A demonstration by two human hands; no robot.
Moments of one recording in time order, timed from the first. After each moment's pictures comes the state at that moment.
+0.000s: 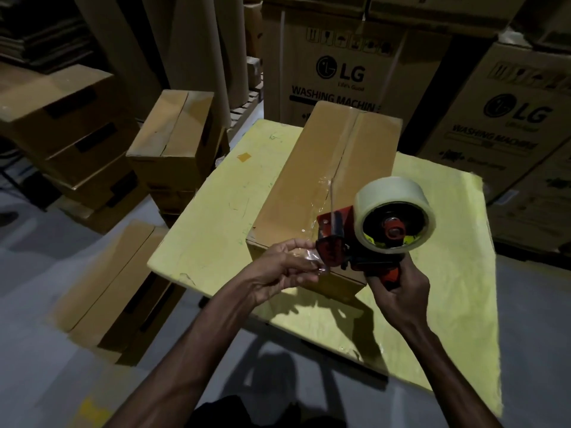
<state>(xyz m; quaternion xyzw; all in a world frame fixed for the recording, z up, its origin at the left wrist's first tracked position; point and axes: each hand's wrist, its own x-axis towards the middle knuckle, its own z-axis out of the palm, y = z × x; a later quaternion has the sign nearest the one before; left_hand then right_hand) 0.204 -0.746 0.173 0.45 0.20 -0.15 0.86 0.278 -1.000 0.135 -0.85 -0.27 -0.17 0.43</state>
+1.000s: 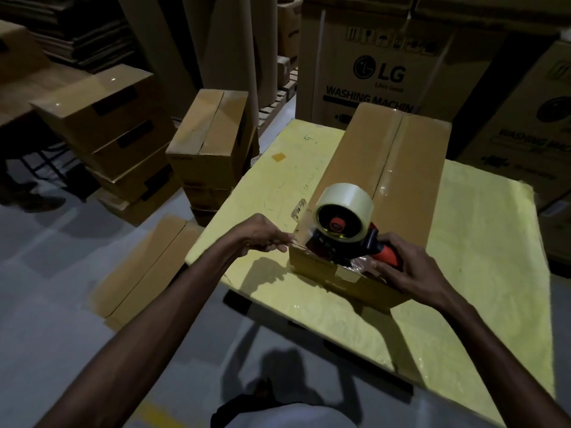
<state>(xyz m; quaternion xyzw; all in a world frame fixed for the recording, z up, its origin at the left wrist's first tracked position) 0.220 -0.601 0.161 0.72 0.30 -0.15 0.61 0.321 -0.941 0.155 -0.86 -0.39 0.09 0.32</state>
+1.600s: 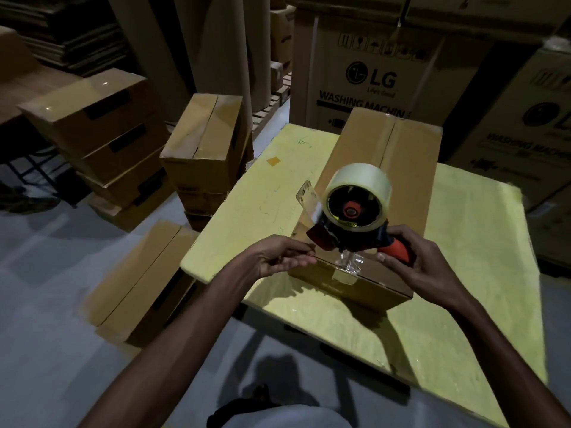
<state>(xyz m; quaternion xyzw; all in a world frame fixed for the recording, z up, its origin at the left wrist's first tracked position) 0.215 -0.648 0.160 0.48 0.31 -0.21 0.80 0.314 -0.942 0.182 -0.82 -0.37 0.09 0.42</state>
